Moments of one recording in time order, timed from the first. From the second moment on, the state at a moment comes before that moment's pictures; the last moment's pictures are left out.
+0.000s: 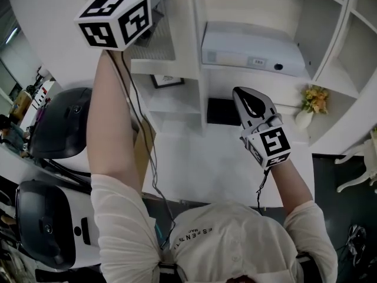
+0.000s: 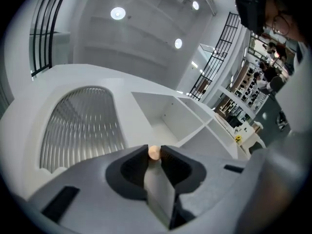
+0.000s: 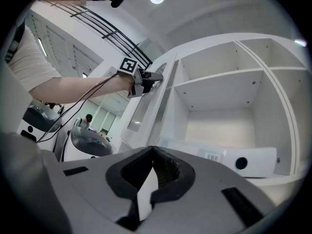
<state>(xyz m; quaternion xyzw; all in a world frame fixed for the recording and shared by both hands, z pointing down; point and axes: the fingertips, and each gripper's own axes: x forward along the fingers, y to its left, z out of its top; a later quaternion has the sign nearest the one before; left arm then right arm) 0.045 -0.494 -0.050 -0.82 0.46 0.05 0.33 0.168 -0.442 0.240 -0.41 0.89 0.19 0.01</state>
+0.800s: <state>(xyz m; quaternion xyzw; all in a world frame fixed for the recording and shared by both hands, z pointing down) 0.021 -0.438 -0.051 -0.86 0.40 0.07 0.31 0.135 -0.417 0.230 -0.42 0.89 0.19 0.03</state>
